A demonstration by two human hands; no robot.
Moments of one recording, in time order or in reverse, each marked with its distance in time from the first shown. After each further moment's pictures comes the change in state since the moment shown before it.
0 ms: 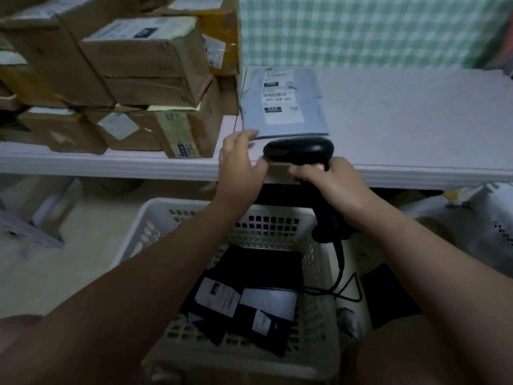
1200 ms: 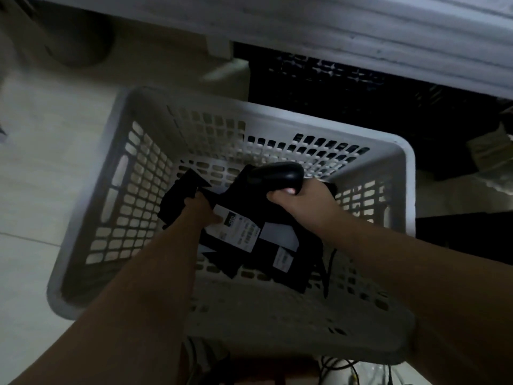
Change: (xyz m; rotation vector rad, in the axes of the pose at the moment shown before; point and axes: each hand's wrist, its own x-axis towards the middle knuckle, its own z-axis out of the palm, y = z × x) left_hand -0.166 -0.364 0.032 0.421 -1.031 -1.065; right_hand 0.029 0.150 0.201 -0.172 -0.346 0.495
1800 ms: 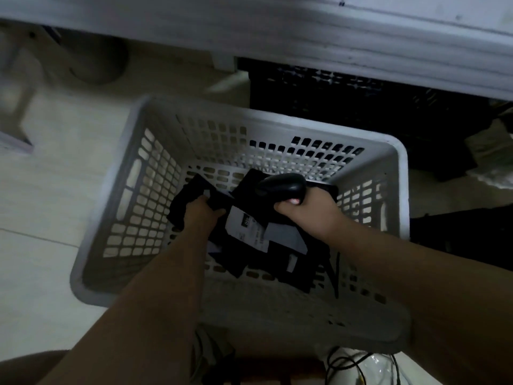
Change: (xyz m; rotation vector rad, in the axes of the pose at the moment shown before) left_hand -0.047 0.004 0.010 -0.282 0.340 0.073; right_hand -0.013 0.019 -0.007 -0.120 -0.023 -0.032
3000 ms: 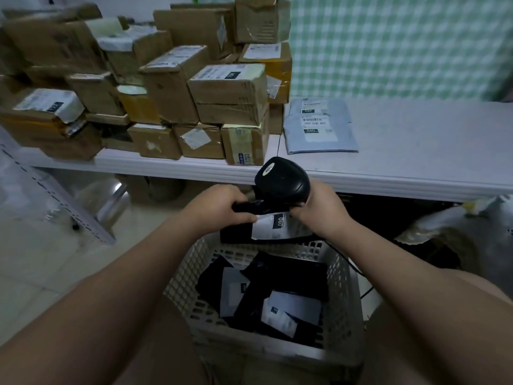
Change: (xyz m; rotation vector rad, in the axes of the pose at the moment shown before) left_hand -0.277 0.155 -0.204 0.421 0.227 0.842; right_hand -0.160 -0.098 -0.105 -0.193 0.526 -0.651
